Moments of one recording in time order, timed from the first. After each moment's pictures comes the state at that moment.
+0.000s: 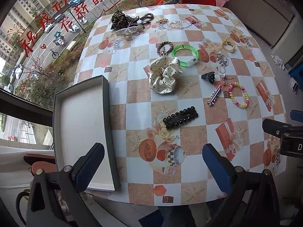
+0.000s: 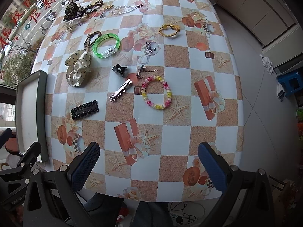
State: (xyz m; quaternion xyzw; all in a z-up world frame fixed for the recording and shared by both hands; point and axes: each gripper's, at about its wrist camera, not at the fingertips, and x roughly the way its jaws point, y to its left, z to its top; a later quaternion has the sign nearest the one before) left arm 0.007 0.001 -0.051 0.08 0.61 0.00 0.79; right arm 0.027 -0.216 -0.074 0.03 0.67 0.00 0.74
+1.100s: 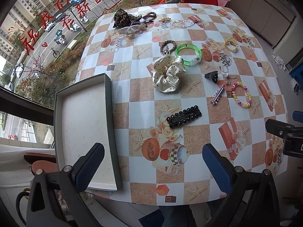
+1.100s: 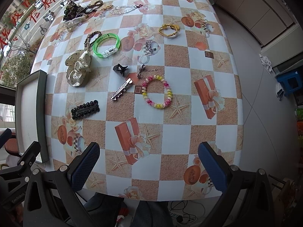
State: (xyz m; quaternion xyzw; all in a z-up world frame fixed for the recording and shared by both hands) left arm 0.008 0.006 -0.051 0.08 0.61 0.01 0.79; right arm 0.028 -0.215 -0.073 0.03 0.67 0.00 0.74
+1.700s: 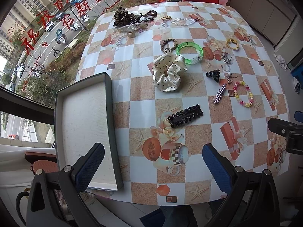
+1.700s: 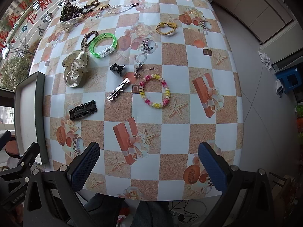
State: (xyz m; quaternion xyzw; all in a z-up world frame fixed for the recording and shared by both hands) left arm 0.011 0.009 -0.055 0.08 0.62 0.01 0.78; right arm 0.028 -0.216 -0.075 0.03 0.68 -0.01 0.73
